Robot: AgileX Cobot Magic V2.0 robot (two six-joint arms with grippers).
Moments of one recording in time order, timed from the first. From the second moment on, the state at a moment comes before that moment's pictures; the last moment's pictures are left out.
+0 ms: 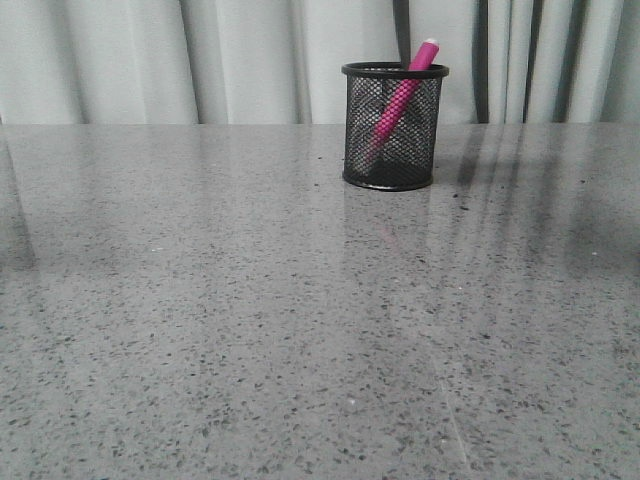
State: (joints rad) left arm 0.06 0.92 -0.79 -1.29 0.53 1.33; right arm 0.48 1.63 -1.07 0.45 -0.56 -0.42
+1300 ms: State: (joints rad) left arm 0.06 0.92 -0.79 -1.29 0.53 1.33; right arm 0.48 1.69 -0.93 0.45 -0.62 -0.36
